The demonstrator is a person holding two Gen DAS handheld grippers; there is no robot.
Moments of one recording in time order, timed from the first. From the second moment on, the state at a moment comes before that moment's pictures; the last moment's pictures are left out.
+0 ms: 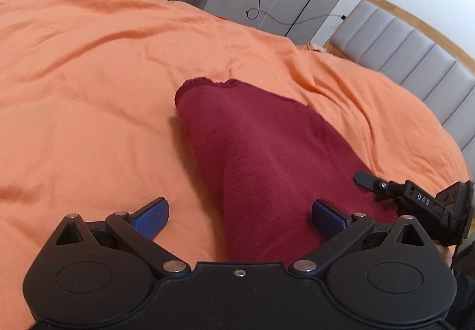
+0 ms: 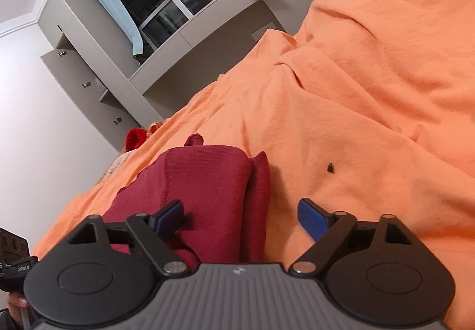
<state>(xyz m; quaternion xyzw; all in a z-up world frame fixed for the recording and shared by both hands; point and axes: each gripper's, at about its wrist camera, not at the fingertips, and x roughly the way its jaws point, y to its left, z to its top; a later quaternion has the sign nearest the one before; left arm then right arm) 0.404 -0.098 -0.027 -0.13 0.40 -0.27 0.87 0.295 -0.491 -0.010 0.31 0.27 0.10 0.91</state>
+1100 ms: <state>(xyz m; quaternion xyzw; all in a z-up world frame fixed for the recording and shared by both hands) 0.405 -0.107 -0.023 -0.13 0.38 -0.29 0.87 0.291 -0.459 0.020 0.23 0.25 0.11 0.93</state>
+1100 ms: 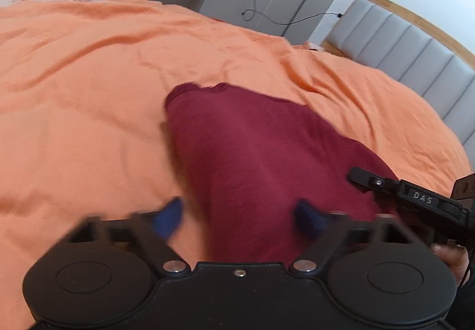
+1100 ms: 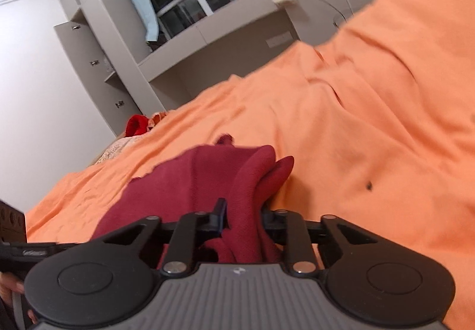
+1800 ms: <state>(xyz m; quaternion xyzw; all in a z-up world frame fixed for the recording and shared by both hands) 0.390 -0.083 0.060 -0.08 0.22 -0.22 0.95 0.296 -0.388 0.071 0.18 0.09 0.14 0.97</state>
